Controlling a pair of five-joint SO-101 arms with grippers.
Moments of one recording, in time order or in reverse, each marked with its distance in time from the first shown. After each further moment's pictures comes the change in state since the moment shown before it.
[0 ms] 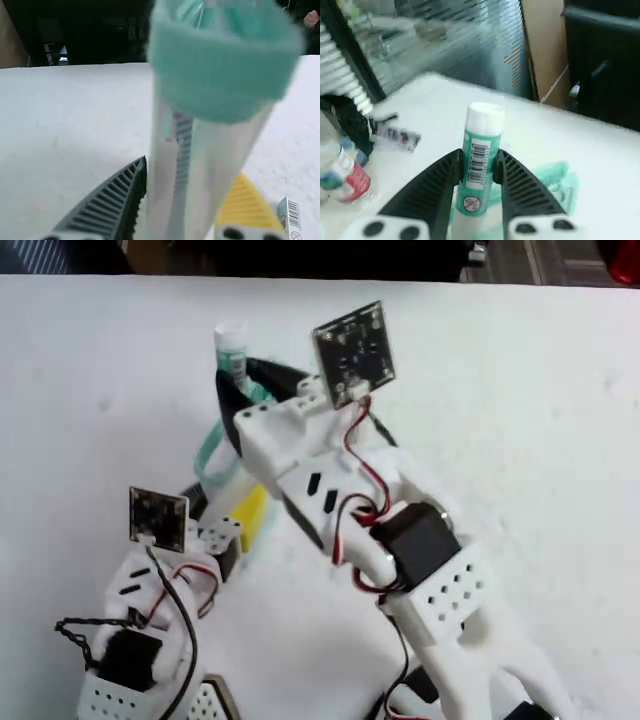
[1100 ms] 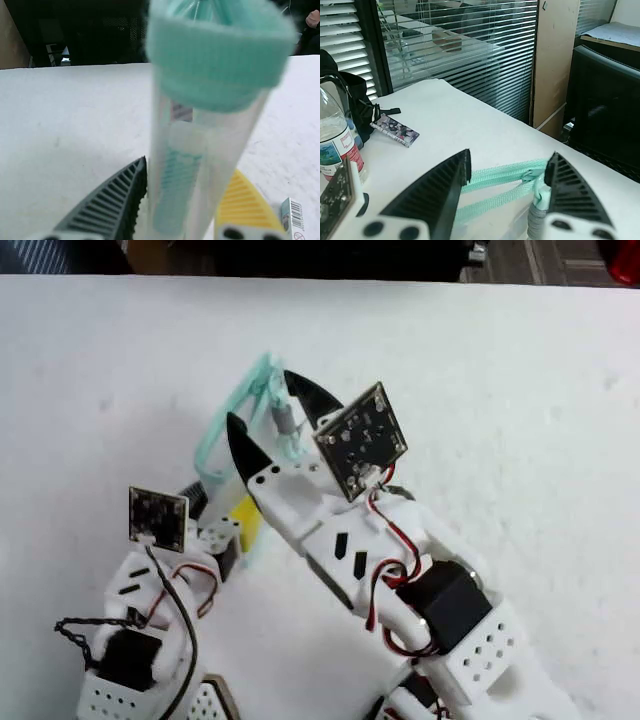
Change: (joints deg) left arm -0.2 0.0 0.0 0.0 -0.4; right arm -1.9 -16.3 13.4 -4.8 11.5
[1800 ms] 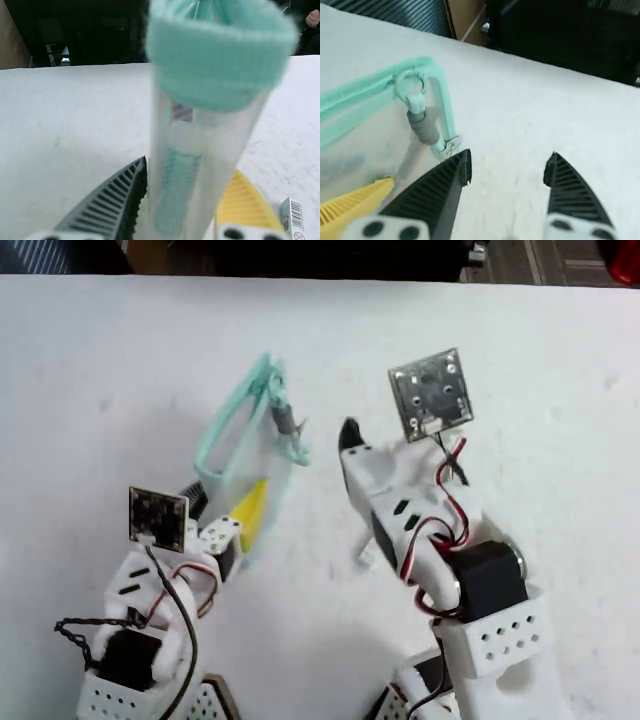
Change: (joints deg) left arm 0.0 0.0 0.0 0.0 0.0; right arm 21.3 -0.1 0.0 21.8 -0.6
